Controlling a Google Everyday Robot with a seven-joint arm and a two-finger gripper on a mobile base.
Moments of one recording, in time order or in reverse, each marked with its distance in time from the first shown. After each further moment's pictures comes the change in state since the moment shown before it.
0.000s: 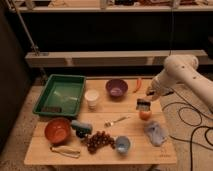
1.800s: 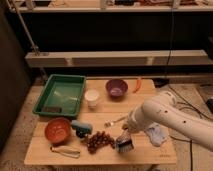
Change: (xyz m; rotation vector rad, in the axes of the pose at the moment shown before) arm -0.191 0.035 0.048 0.058 -0.080 -0.440
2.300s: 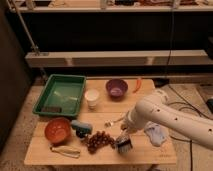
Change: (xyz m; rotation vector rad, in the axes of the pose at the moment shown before) arm 0.003 -0.002 0.016 -0.066 -0.007 -0.009
